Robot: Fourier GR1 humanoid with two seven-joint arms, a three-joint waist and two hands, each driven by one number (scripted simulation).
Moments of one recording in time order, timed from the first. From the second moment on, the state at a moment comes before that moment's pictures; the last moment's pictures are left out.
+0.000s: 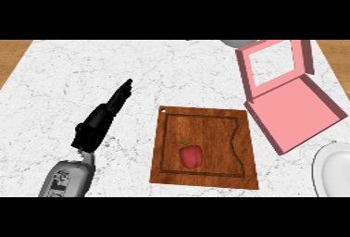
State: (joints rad) left arm -0.22 0.08 -0.08 -1.51 -0.15 -0.19 0.07; right arm -0.13 -0.93 -0.35 -1.72 0.06 0.33 -0.28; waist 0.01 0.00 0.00
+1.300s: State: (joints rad) left arm -0.21 0.07 -0.07 -1.55 -0.15 -0.20 0.10; right arm -0.54 -0.59 -0.13 -0.99 0.31 0.29 -0.43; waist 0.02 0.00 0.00
